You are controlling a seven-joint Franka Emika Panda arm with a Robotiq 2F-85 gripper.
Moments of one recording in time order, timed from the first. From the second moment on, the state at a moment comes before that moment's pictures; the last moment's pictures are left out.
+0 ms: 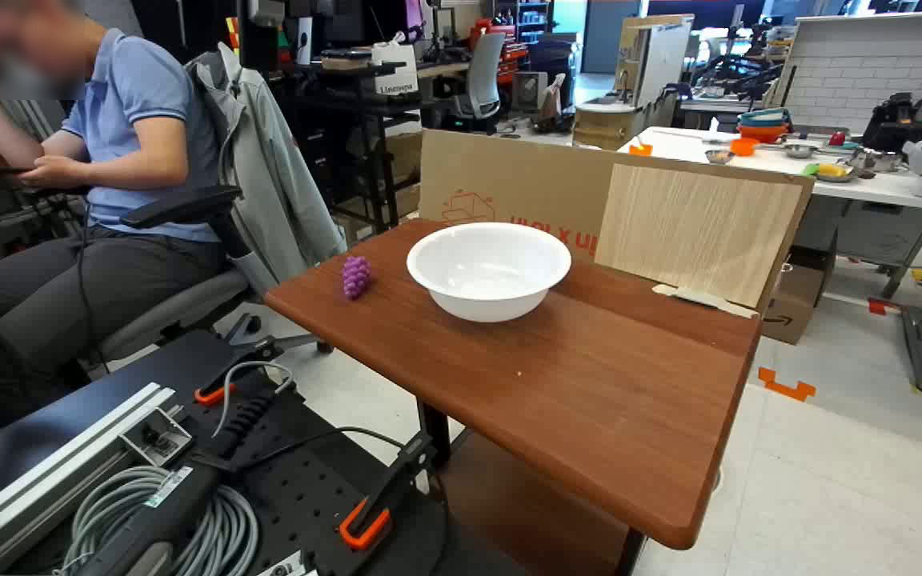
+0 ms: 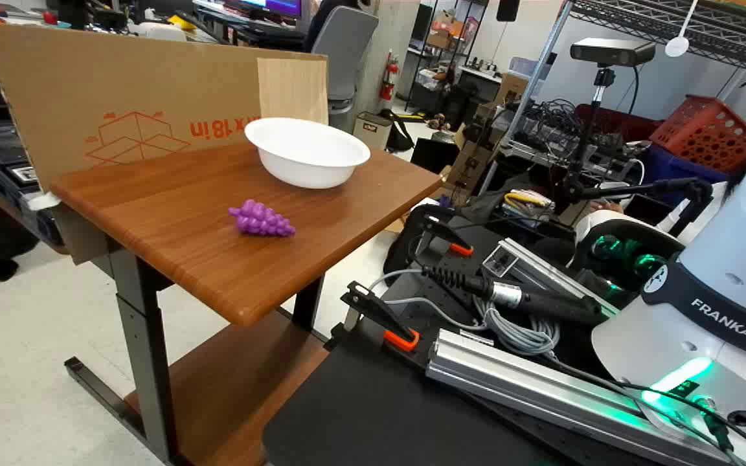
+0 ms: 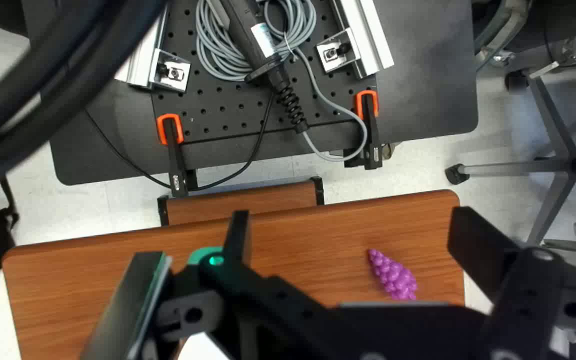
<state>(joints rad) -0.01 -0.48 -0.05 -2.42 0.08 1.72 -0.02</state>
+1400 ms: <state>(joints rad) 0.04 -0.48 -0.03 -2.35 -0.19 1.62 -0.53</state>
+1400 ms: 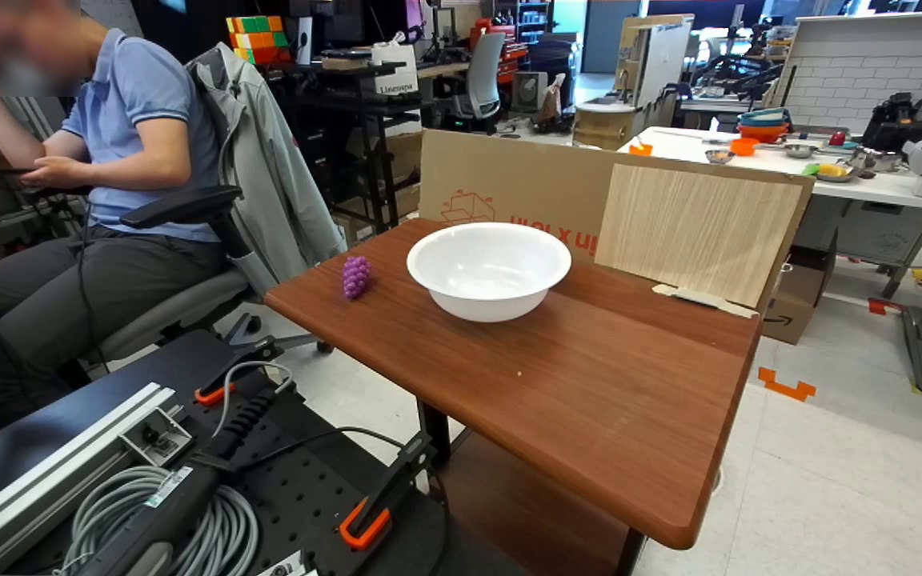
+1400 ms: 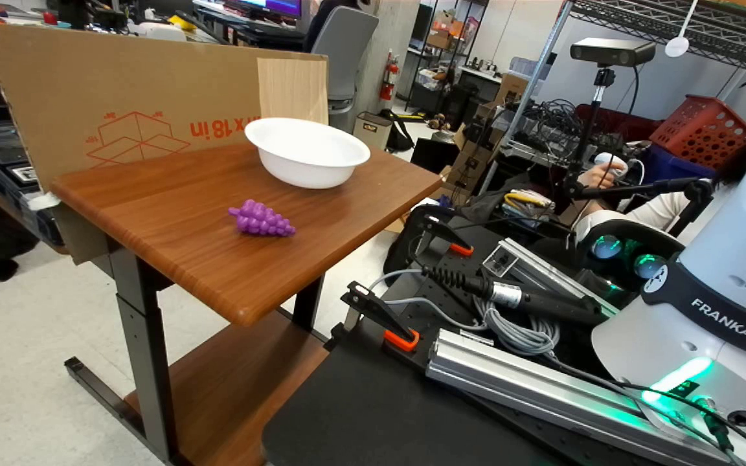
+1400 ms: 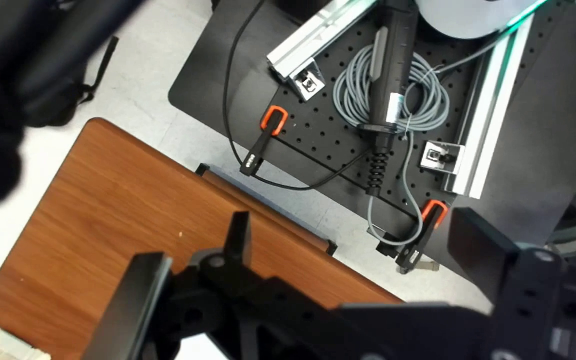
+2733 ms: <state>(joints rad) 0.16 -0.59 -0.03 -2.45 -0.13 1.99 -0.66</state>
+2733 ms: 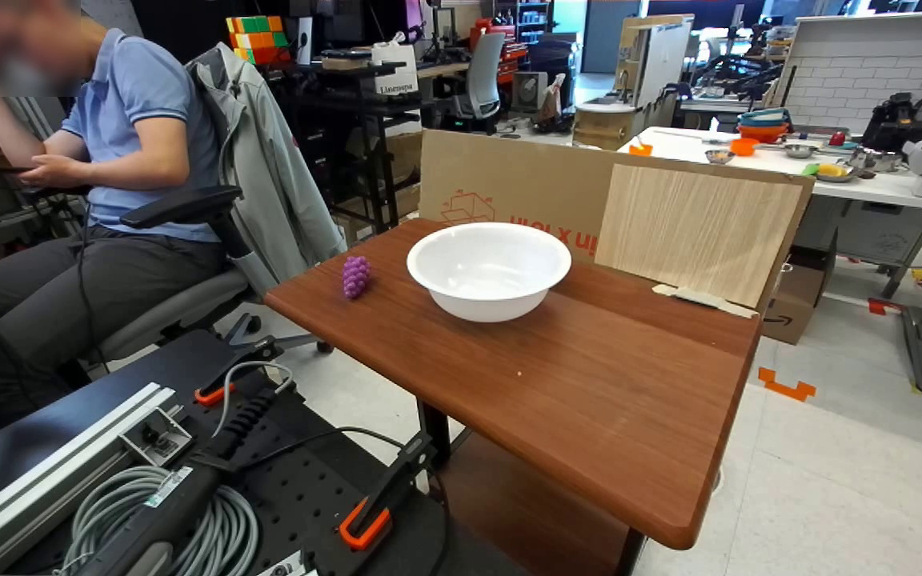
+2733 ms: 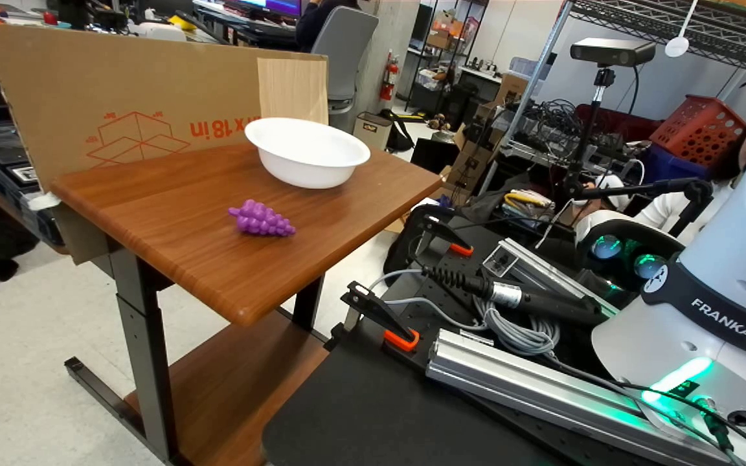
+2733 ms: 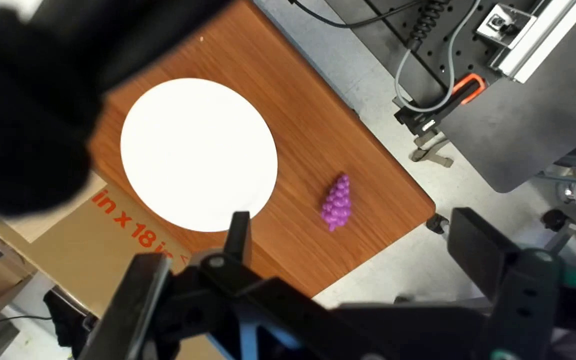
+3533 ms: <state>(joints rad) 0.18 -0.09 0.06 -2.32 -0.10 2.03 -0.56</state>
